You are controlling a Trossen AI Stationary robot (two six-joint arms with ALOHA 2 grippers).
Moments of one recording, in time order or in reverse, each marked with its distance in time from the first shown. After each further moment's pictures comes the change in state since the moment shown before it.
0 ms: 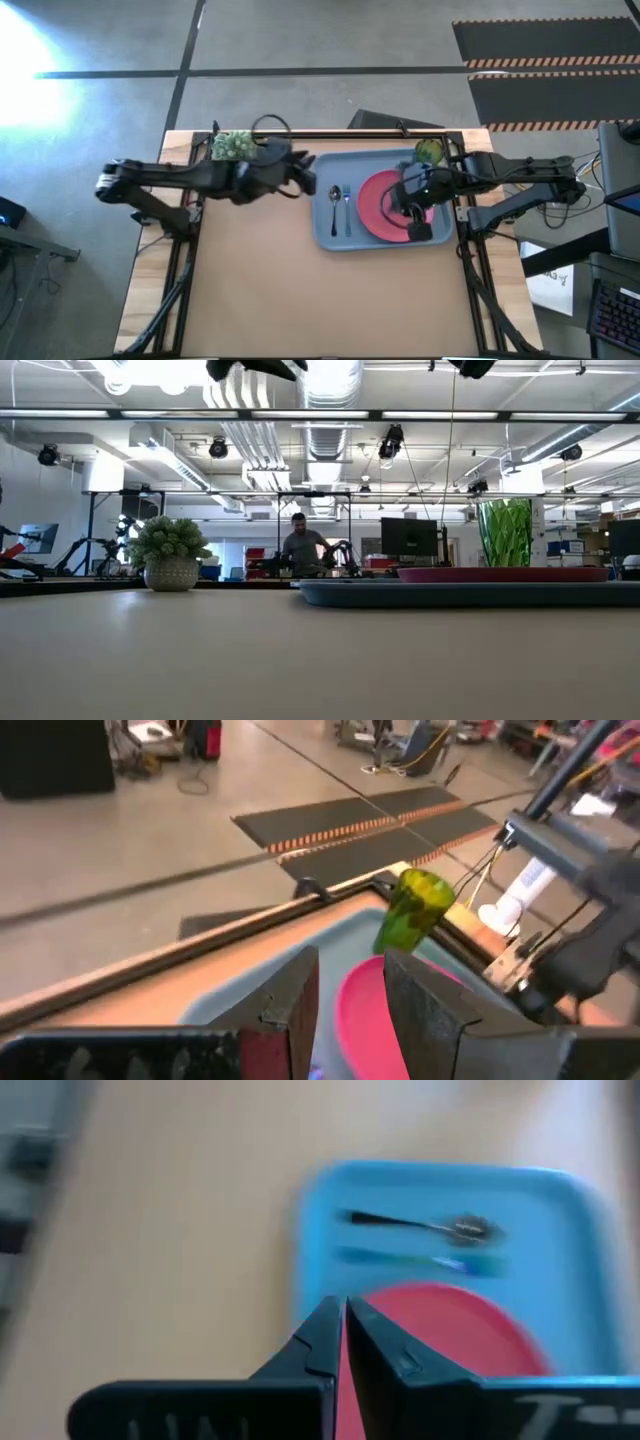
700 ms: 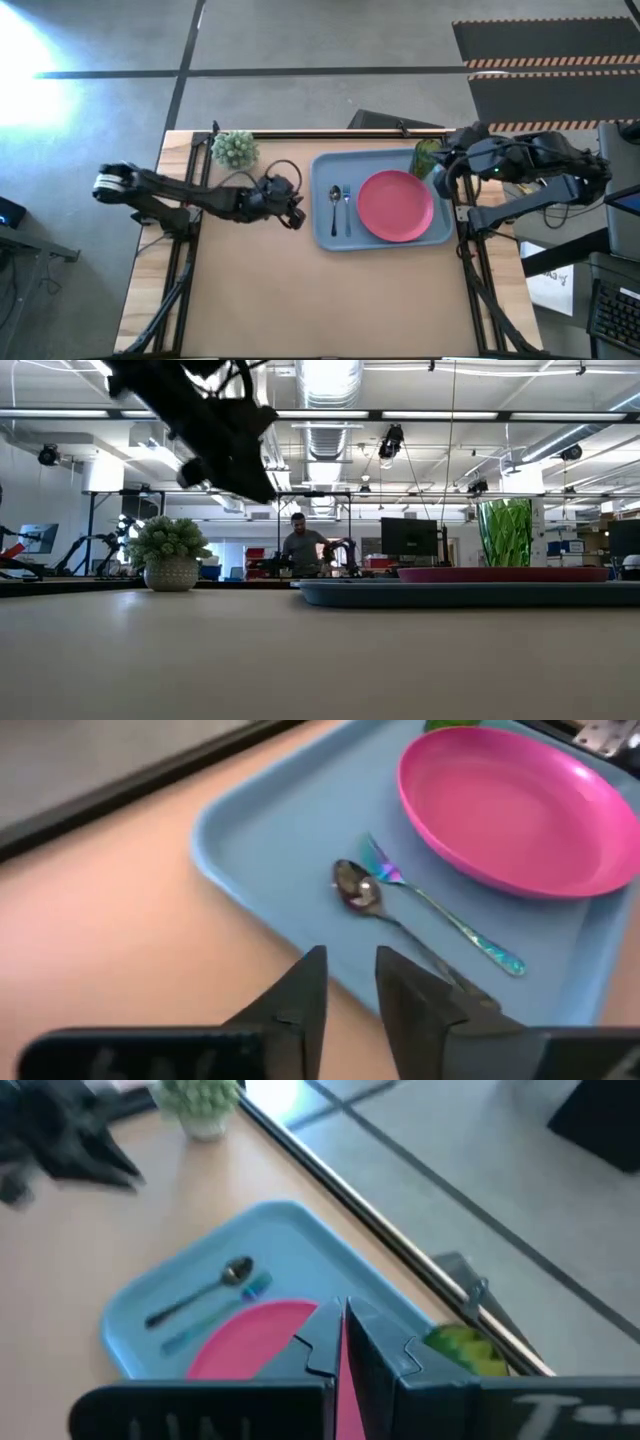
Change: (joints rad) left arm 0.005 -0.046 -0.571 0.230 0.209 0.015; right arm 0.006 -0.204 0.140 -0.242 0.600 0.506
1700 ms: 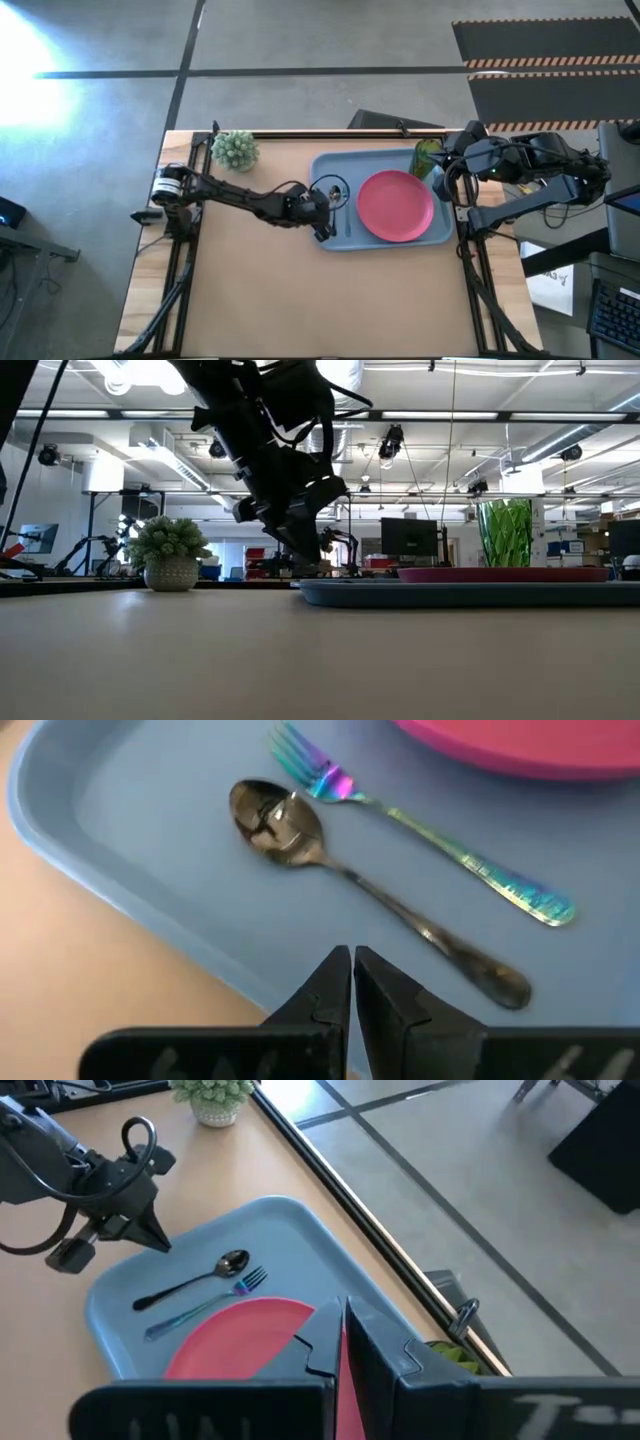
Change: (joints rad) left arm 0.020 0.476 0.333 -0.116 0.125 0.094; right arm 0.000 -0.005 -0.006 0.018 -0.012 -0.127
